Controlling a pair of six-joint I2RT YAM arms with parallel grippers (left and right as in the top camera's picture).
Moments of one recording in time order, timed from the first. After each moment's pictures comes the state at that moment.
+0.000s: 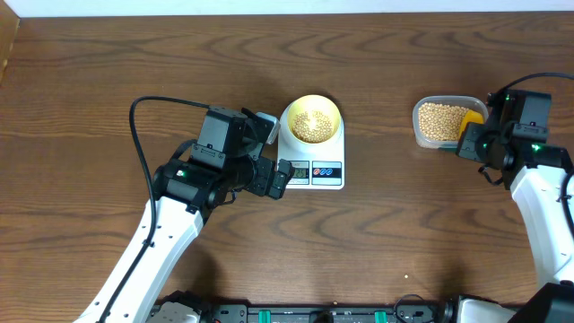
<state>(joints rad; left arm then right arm) -0.37 1.25 1.02 -0.76 0.28 -0.04 -0.16 1.41 0.99 -0.60 -0.05 0.15</state>
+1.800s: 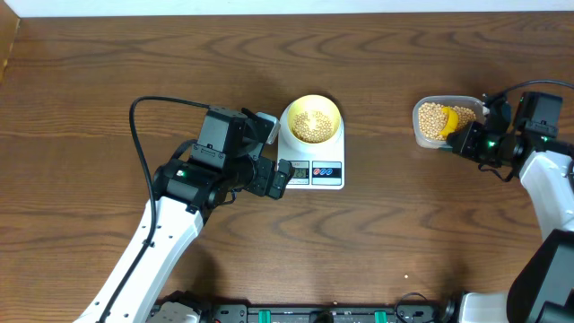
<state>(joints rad) -0.37 1.25 1.02 -0.76 0.28 -0.04 -0.29 1.58 0.99 -0.53 -0.51 0.13</state>
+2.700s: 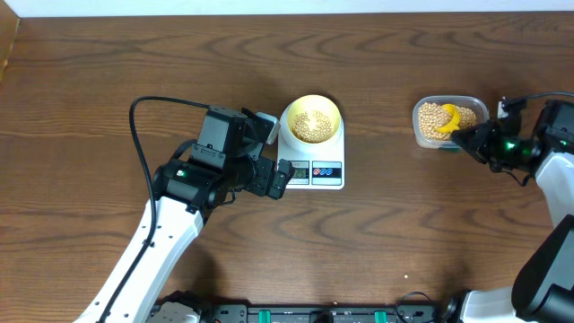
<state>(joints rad) -0.37 1.25 1.02 -0.76 0.28 -0.04 -0.41 1.63 0.99 -0.50 -0.78 0.25</state>
